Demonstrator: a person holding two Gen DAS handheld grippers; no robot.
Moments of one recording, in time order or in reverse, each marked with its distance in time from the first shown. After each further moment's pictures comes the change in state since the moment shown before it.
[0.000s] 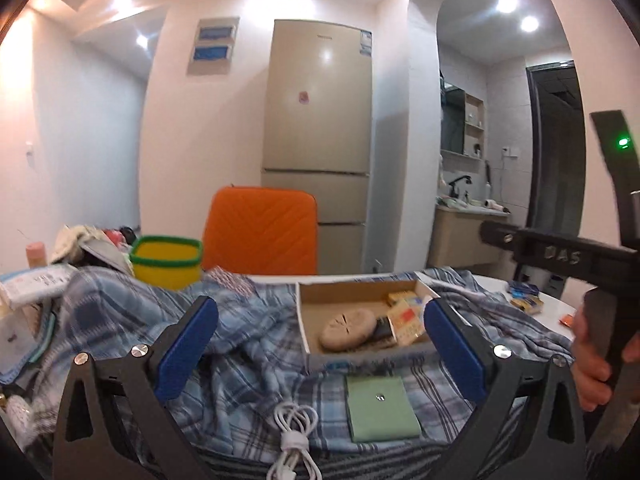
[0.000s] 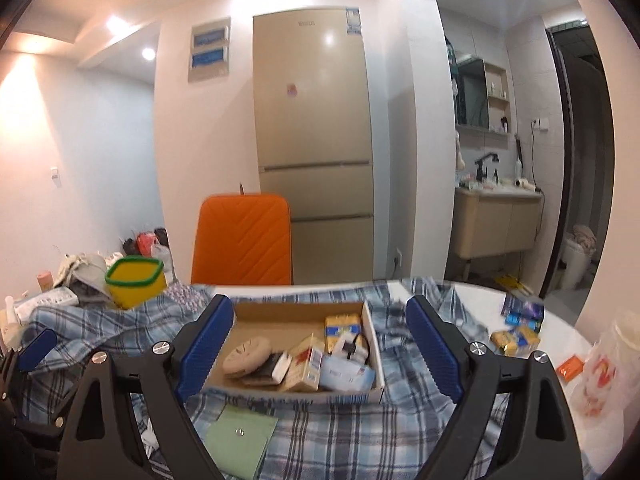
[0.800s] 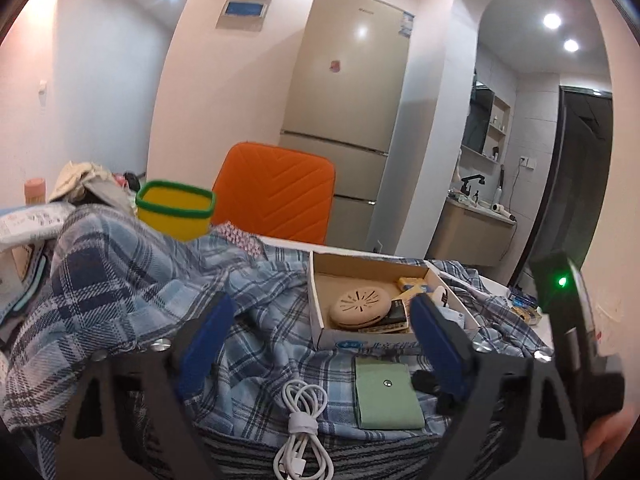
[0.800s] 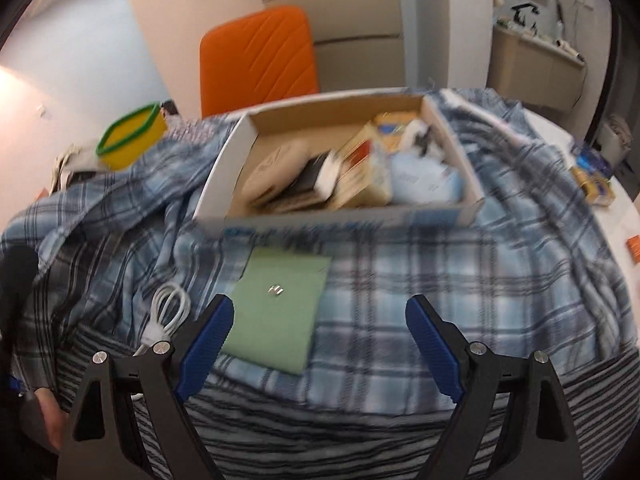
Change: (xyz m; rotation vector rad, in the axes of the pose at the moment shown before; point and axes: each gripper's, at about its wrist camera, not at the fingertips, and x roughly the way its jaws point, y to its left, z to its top) left arm 0.014 0.037 -0.006 -0.176 0.114 0.011; right arm 0.092 0.032 -0.089 0.074 0.638 0.111
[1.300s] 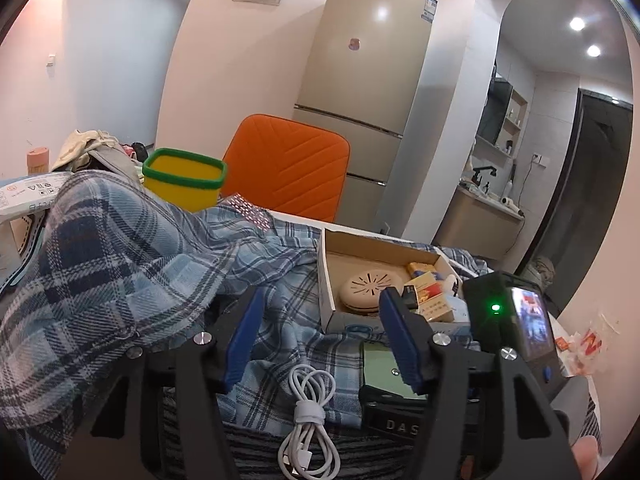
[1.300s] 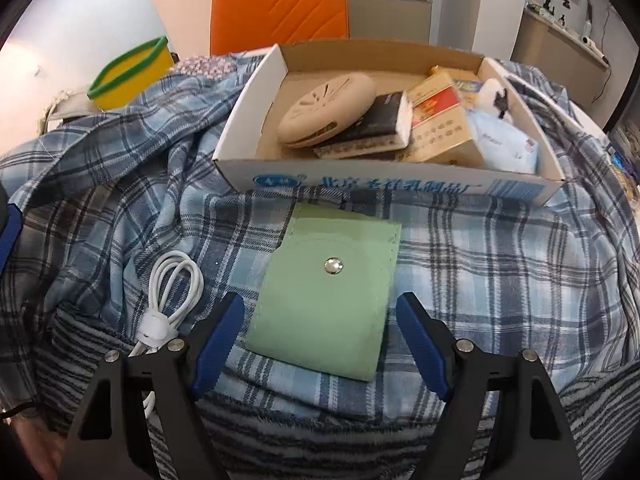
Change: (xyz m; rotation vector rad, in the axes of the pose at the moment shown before) left arm 0.014 0.009 -0.003 -0.048 0.085 0.022; right arm 0.052 0.048 -0.005 -0.060 0.169 -0.024
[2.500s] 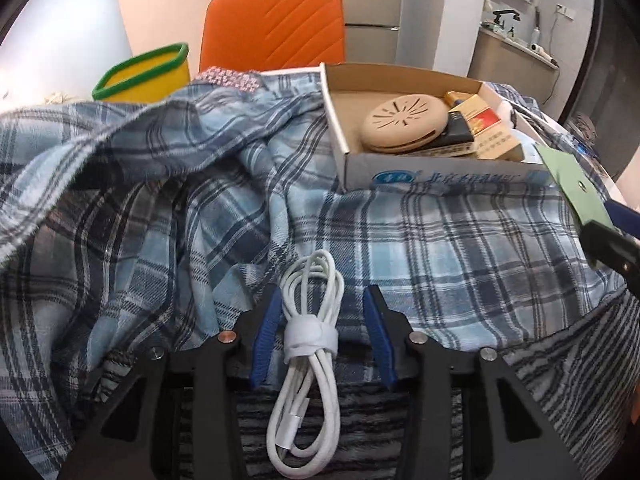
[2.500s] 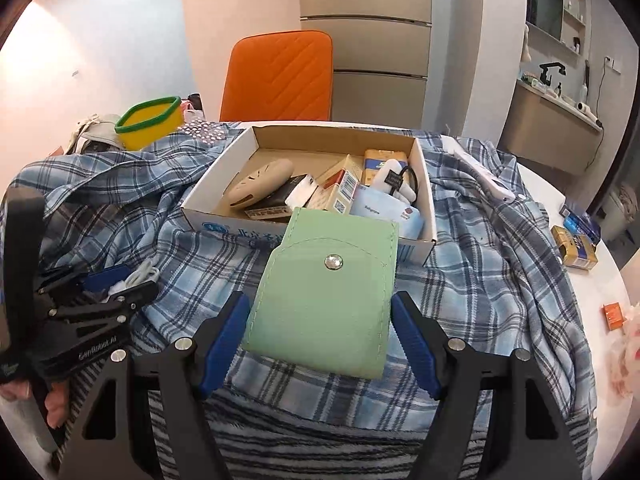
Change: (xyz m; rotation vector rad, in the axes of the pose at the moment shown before) left arm 0.082 -0.019 -0.043 0.224 0.531 0.176; right arm -0.077 -0.085 -0.023 -0.139 -0.284 -0.005
